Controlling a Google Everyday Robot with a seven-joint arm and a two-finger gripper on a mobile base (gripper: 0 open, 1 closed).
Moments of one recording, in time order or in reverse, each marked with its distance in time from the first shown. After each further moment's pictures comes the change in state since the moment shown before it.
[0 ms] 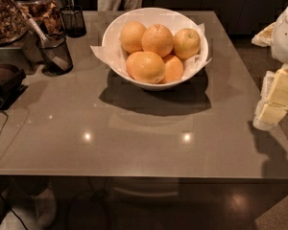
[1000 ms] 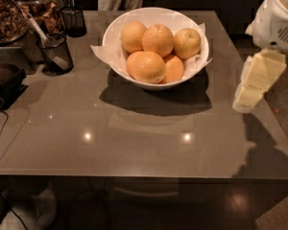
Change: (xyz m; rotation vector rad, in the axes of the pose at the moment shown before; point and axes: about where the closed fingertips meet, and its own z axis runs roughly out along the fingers) arm -0.016 -0.024 0.004 0.039 0.047 0.089
